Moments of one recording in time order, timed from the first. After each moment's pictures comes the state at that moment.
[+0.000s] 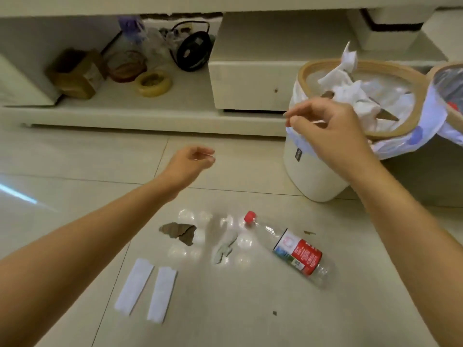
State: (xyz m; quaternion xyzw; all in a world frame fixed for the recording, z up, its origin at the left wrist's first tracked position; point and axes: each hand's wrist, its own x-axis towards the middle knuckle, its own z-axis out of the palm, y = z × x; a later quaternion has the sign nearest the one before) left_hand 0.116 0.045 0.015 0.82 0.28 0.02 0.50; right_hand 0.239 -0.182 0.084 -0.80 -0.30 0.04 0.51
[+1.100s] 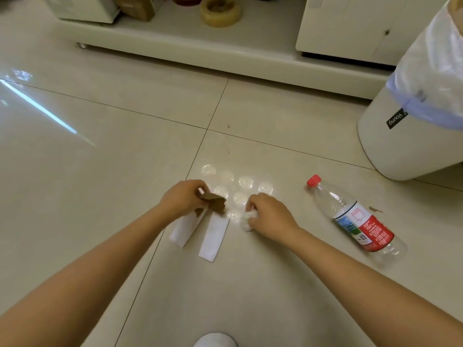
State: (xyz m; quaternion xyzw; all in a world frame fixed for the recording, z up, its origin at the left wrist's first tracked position) left_hand -0.073 0.106 -0.104 0.85 0.37 -0.18 0.32; right_hand 0.052 -0.084 -0.123 -0.83 -0.41 0.35 0.17
